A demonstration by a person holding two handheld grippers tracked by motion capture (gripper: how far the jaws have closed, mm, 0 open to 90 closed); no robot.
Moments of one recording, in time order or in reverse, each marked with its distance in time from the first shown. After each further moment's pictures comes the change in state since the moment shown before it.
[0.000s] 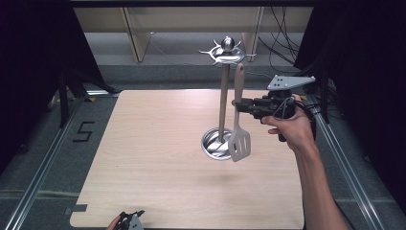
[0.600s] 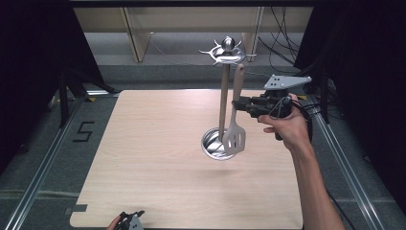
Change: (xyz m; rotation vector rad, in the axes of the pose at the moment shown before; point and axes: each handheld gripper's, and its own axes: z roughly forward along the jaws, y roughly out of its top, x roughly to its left) left arm 0.000 0.000 0.000 0.000 -0.001 0.004; right arm 0.000 0.000 0.008 -0.022 -0.037 0.000
